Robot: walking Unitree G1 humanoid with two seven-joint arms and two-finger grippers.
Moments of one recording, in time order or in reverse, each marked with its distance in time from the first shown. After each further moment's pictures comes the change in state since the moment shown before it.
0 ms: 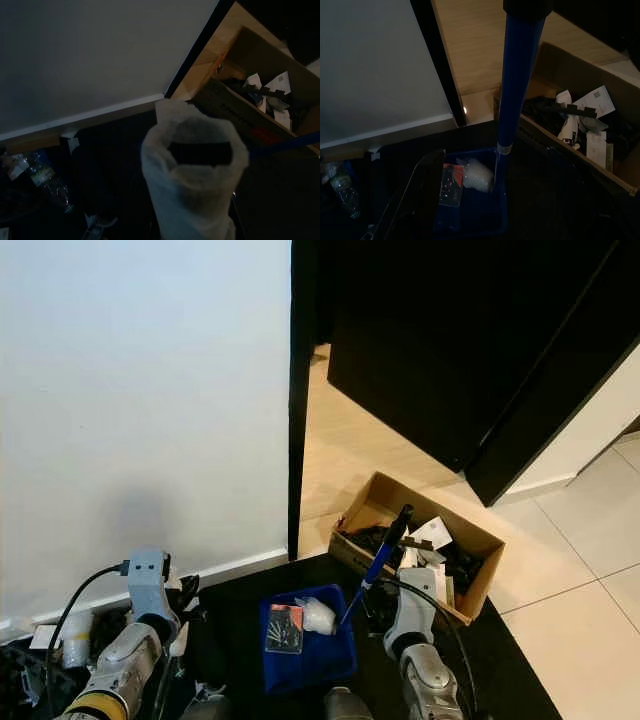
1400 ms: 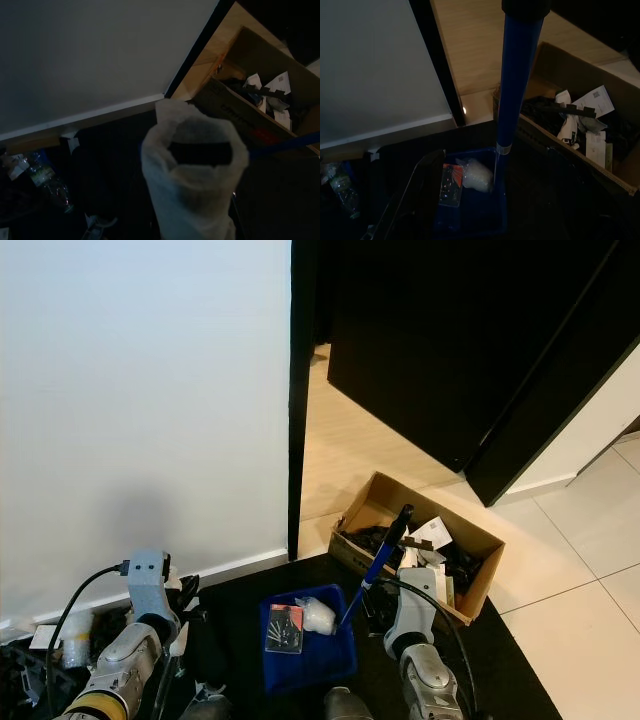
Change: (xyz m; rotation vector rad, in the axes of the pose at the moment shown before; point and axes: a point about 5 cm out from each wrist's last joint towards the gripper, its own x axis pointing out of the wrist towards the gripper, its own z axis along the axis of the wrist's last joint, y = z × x) left arm 0.000 0.000 0.000 0.000 0.000 0.000; right arm 0.000 0.000 0.000 0.001 0.000 -0.003
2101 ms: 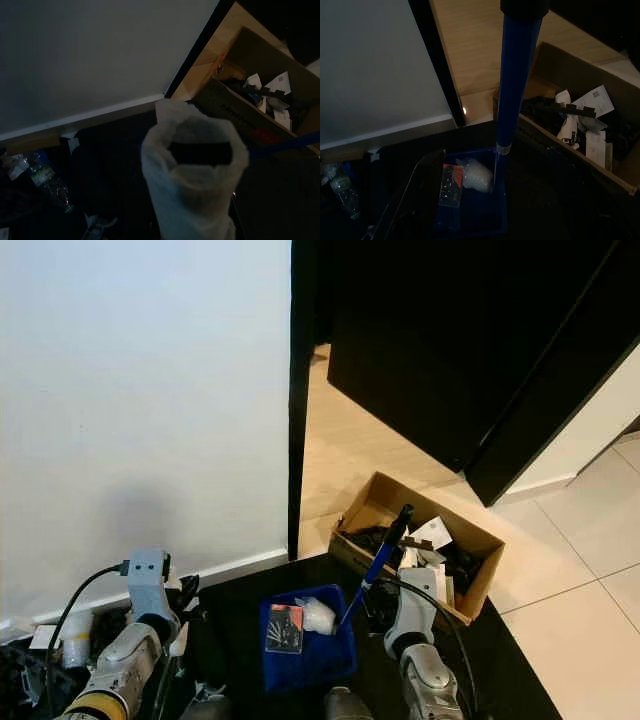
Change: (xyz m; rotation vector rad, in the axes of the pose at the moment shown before) left arm 0.000 0.000 0.000 0.000 0.000 0.000; right arm 0.000 0.000 0.000 0.003 -0.001 -0.002
